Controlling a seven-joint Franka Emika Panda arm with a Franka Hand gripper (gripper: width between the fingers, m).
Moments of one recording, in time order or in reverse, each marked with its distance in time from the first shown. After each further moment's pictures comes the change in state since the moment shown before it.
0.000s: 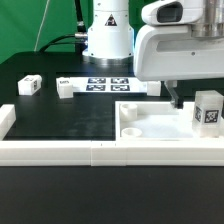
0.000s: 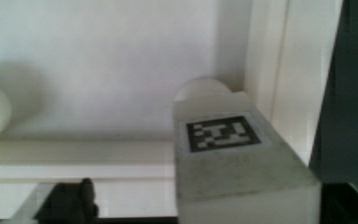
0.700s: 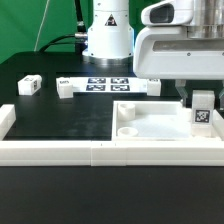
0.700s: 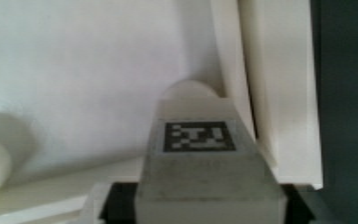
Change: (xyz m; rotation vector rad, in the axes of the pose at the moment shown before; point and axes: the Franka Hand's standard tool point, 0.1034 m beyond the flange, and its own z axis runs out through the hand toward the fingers) arm -0.001 -0.001 0.002 0.003 -0.004 0.391
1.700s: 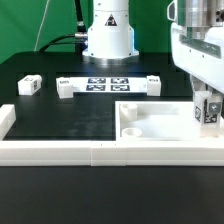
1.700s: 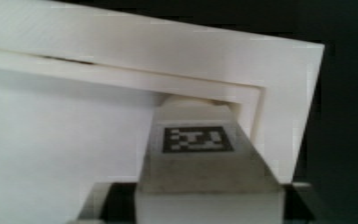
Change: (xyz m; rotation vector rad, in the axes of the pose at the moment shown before) arm -0.004 -0.005 0.001 0.009 -0.020 1.189
